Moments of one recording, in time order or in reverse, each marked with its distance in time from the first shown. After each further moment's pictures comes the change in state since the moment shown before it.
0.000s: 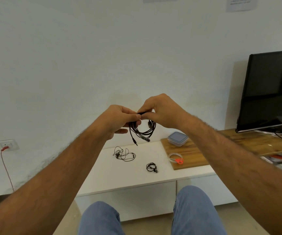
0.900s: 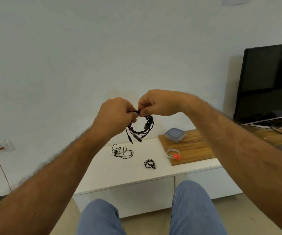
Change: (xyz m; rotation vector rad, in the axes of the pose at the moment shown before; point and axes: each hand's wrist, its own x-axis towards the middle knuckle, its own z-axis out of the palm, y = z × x) left_hand 0.001 0.005 0.011 0.704 0.242 0.349; right_hand 0.012 -0.006 -0.030 -0.002 -0.423 0.169
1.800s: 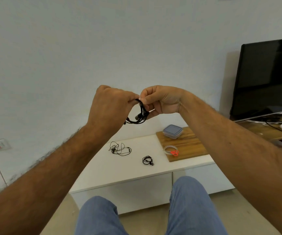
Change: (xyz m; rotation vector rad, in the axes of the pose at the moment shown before) left_hand -0.007 0.002 -0.001 0.183 0.476 0.488; right_hand 0.005 0.033 0.010 1.136 -0.171 0.060
